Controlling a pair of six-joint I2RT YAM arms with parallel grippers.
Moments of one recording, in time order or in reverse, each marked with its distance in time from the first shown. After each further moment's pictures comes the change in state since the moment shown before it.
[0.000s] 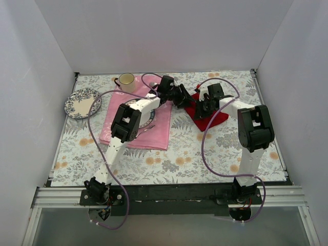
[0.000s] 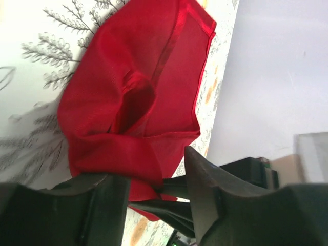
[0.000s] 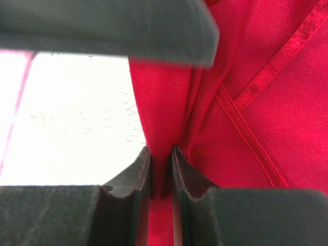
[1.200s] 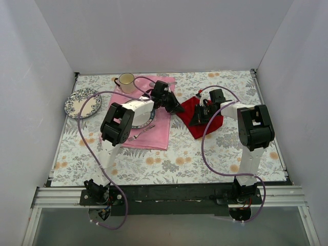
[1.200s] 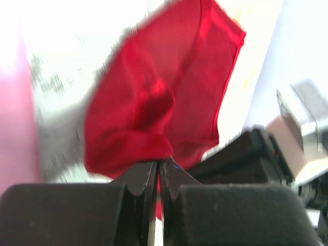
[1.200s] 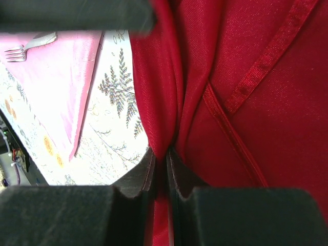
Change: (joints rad) left arm 0.010 -0.293 -0.414 -0.027 -0.117 0.103; right arm -0.028 0.017 -0.094 0.055 -0.329 0.163
